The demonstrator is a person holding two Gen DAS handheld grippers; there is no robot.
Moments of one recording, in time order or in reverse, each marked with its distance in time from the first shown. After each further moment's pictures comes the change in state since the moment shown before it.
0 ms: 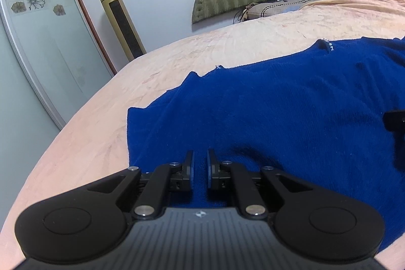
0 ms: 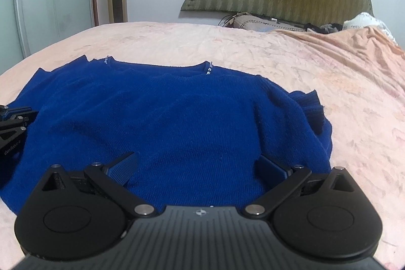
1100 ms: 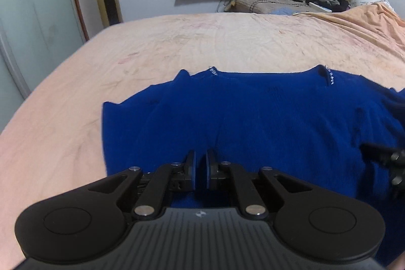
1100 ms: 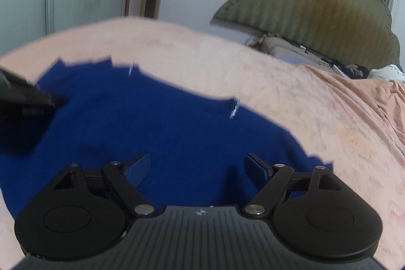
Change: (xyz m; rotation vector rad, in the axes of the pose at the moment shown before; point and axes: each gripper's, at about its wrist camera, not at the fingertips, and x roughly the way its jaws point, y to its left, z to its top) left arm 0.032 0.036 0.034 -0.178 0.125 -0.196; right arm 0.006 0.024 0.041 -0.244 0.002 0.024
